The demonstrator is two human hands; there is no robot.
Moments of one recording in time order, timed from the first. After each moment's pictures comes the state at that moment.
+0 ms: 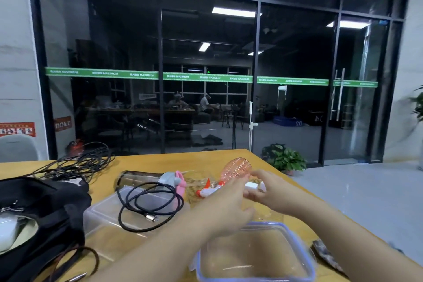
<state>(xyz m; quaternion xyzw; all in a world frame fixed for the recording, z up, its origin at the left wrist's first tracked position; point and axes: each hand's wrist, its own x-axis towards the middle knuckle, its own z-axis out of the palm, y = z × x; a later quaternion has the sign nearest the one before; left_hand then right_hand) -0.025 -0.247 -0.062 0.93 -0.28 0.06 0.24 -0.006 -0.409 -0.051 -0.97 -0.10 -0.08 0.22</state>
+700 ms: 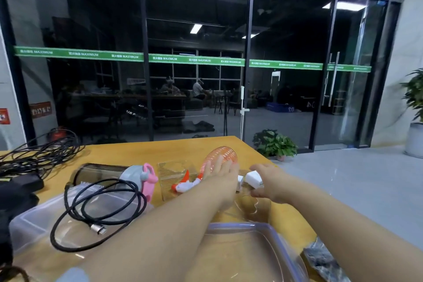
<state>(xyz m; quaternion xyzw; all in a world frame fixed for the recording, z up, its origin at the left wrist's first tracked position) 0.085 -0.313 -0.090 0.98 -0.21 0.05 0.02 0.079 -0.466 -0.081 -0.99 -0.05 -0.02 0.09</state>
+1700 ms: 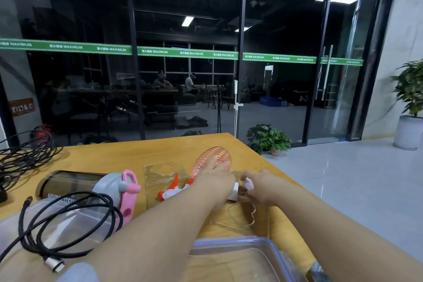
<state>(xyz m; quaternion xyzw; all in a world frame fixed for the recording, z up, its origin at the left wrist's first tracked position) 0.140 -0.328 -0.098 0.93 -0.30 0.10 -0.19 0.134 -0.473 -0.108 -1.00 -0.01 0.03 0.06</state>
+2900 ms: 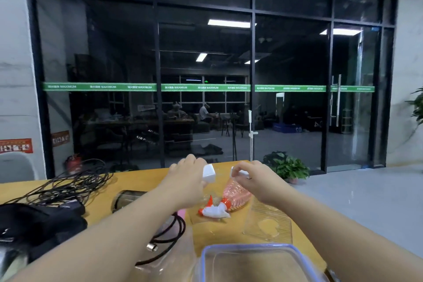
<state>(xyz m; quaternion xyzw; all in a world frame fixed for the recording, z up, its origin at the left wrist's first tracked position) 0.037 -0.189 -0.011 0.95 -0.18 0.23 0.05 0.038 -0.385 -0.020 -0.95 -0.15 -0.17 0.22</state>
